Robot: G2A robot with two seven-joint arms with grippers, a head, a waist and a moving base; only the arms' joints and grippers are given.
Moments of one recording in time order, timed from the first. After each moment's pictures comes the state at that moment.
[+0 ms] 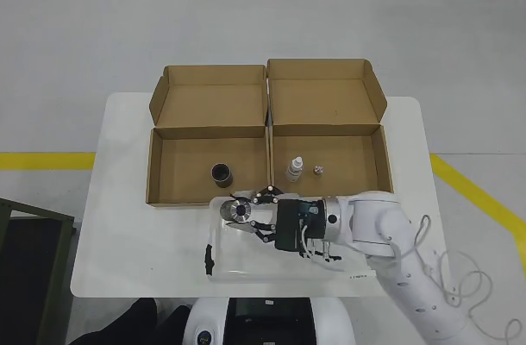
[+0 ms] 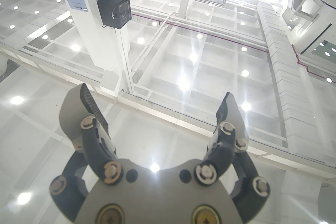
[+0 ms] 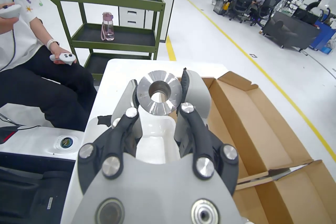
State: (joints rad) left arm -0.37 -0.34 -0.25 -1.16 3.07 0.41 0.06; right arm -1.08 -1.22 1.06 -1.94 -1.15 -0.89 0.17
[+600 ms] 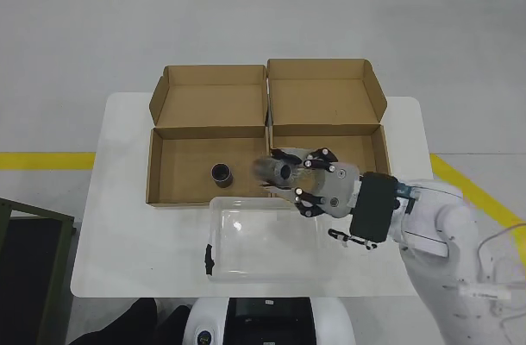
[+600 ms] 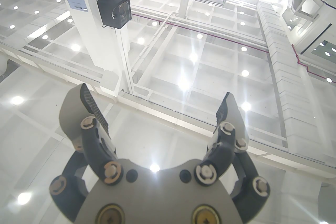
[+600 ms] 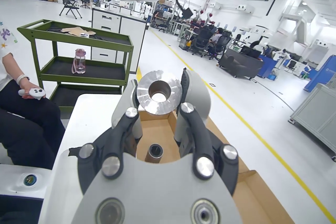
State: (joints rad) left arm -0.37 -0.34 -0.25 -1.16 3.07 0.41 0.06; right arm -1.11 -1.19 1.29 -2.08 -1.06 -0.84 0.08
